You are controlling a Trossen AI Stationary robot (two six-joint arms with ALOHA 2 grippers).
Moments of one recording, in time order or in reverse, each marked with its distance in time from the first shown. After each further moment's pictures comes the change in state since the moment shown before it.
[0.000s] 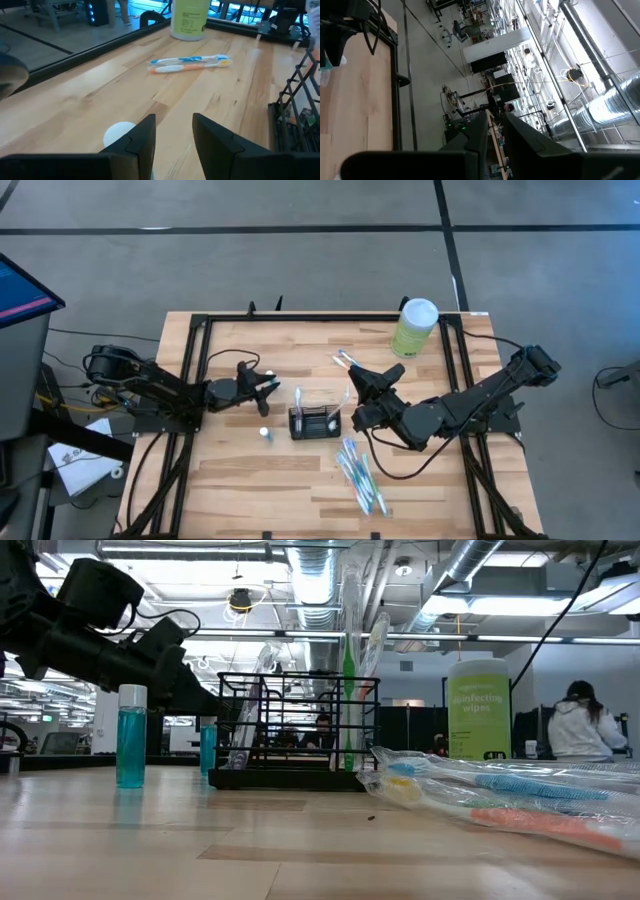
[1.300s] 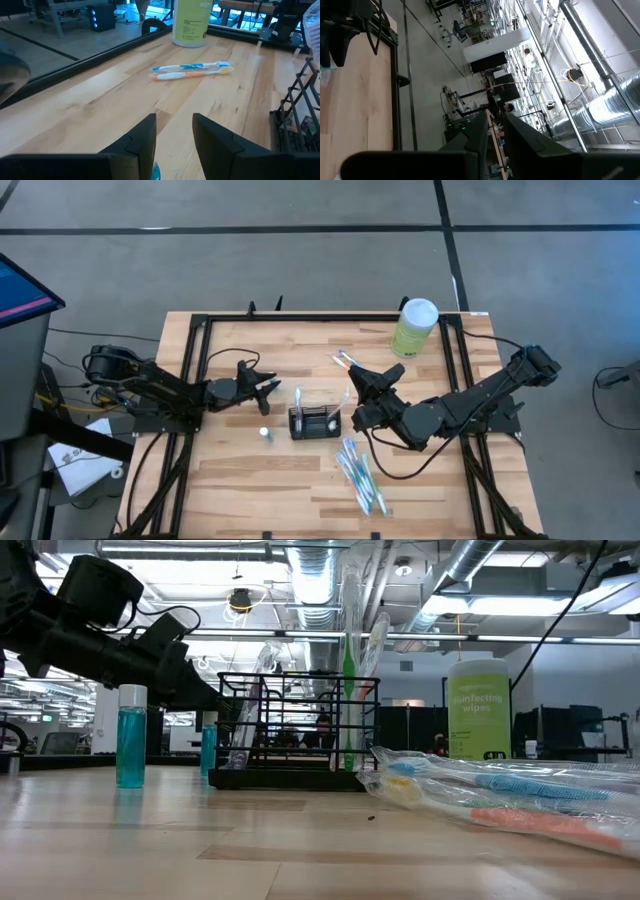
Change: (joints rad) left arm 0.004 -0.003 0.005 -0.007 -0.016 0.003; right arm 0.000 0.000 0.000 0.000 0.000 0.000
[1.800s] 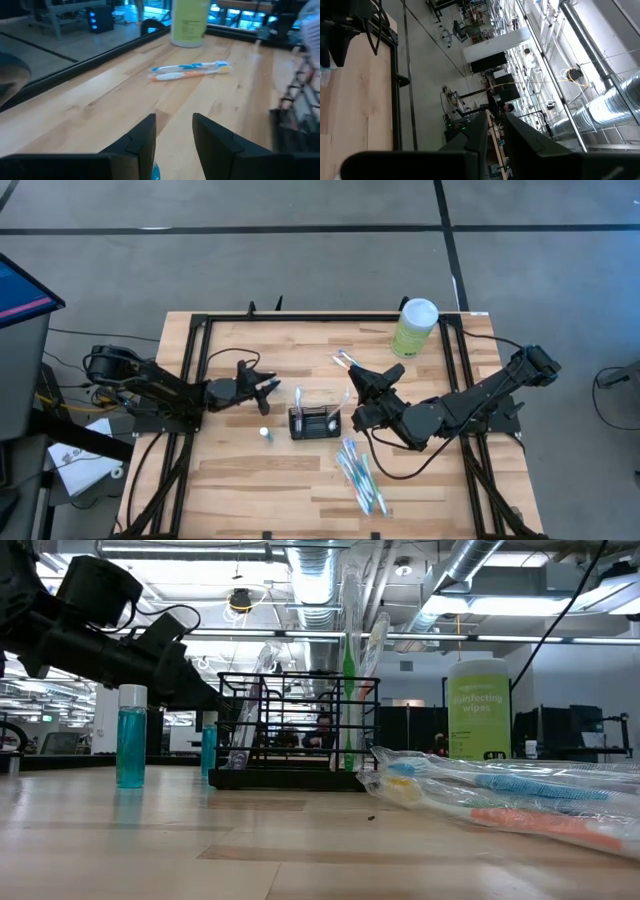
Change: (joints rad) left arm -0.001 0.004 -0.004 0.040 0.011 0.036; right arm 0.000 0.000 0.000 0.000 0.000 0.000
